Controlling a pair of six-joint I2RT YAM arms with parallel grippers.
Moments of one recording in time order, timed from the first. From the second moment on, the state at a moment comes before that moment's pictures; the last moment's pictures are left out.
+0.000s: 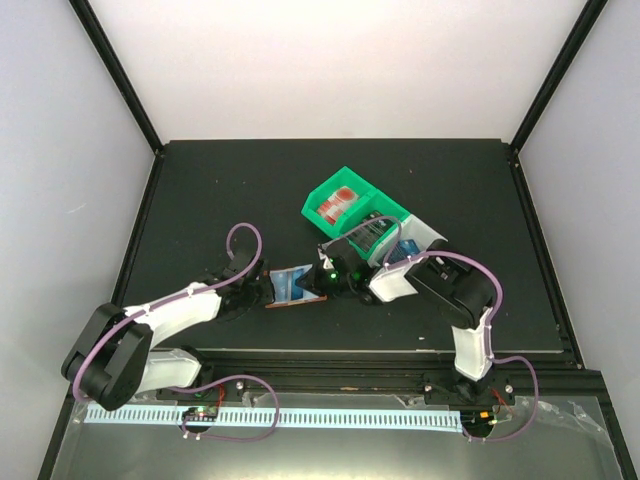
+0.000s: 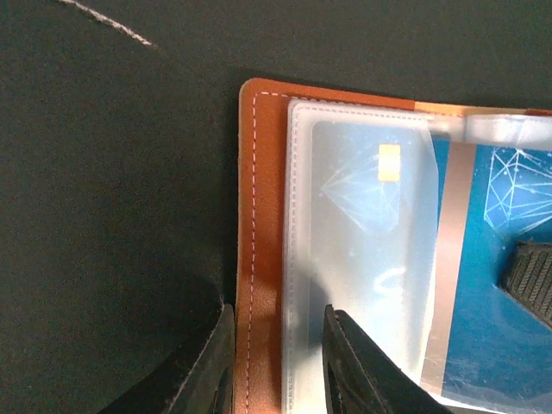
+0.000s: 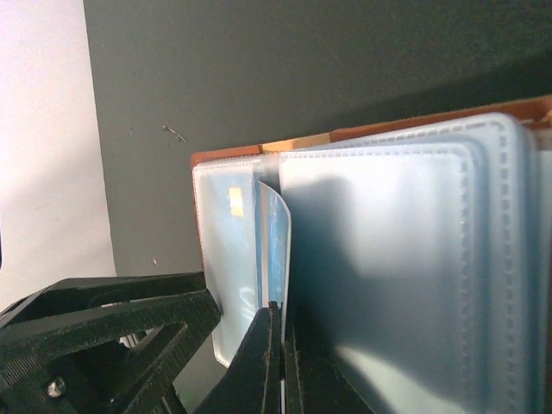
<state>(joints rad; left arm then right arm) -0.51 1.24 0.46 -0.29 0.03 -0.77 0.86 1.96 0.84 0.48 -0.39 1.15</state>
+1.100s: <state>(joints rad) -0.51 1.27 0.48 -0.27 0.04 -0.78 0.87 1.93 0.90 0.33 -0.42 1.00</state>
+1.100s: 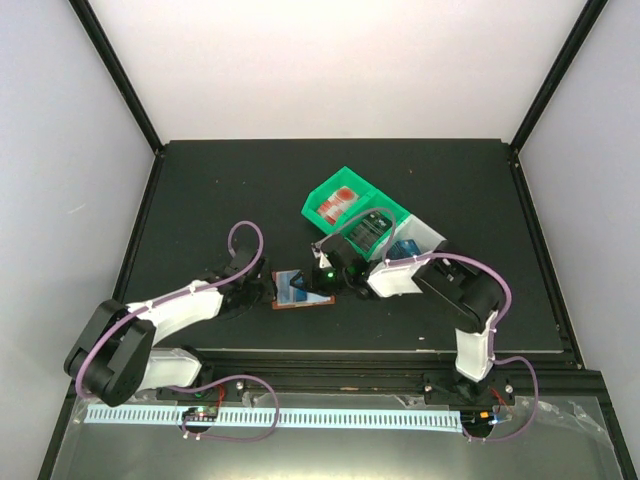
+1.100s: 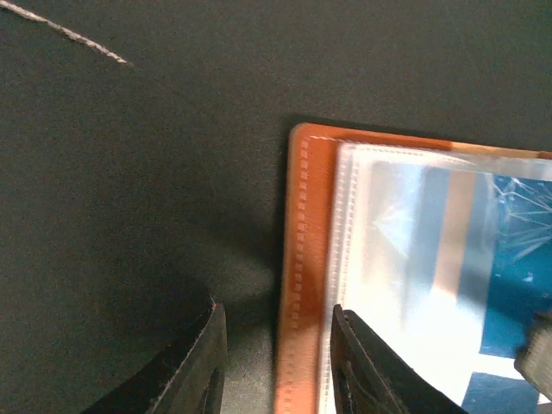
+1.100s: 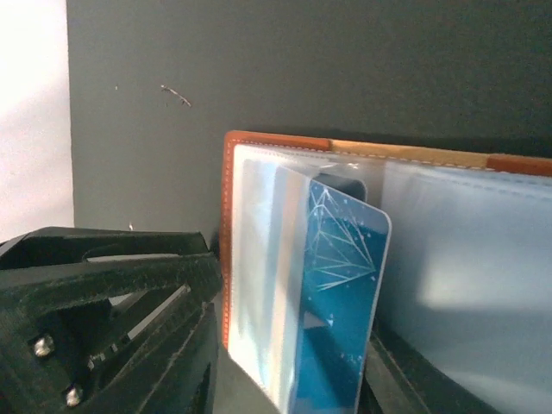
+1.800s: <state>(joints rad) -0.51 1.26 0.46 -0.19 0.16 -0.77 0.87 1.74 0.92 -0.12 -0.15 0.72</state>
